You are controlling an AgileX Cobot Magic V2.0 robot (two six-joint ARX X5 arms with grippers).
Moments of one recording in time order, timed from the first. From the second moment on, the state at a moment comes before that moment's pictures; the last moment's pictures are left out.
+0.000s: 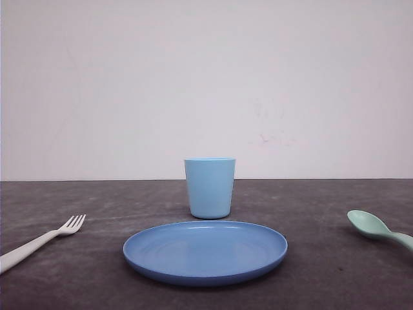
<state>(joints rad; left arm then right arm) -0.03 0.11 0.37 -0.16 0.13 -0.35 0.03 0.24 0.52 -0.35 -0.15 0.31</state>
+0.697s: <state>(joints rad) -0.12 0.74 0.83 -0.59 0.15 -0.12 0.04 0.85 0.90 -0.70 -0.16 0.10</state>
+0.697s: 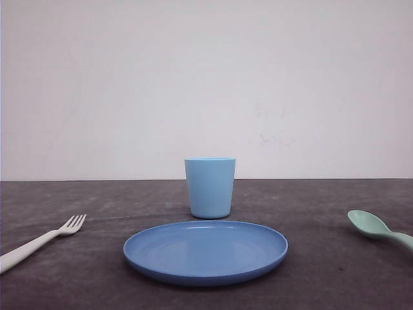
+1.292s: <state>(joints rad) -0.21 0.92 0.83 -0.59 0.02 -0.10 0.06 0.99 0.89 -0.71 -0.15 0.08</state>
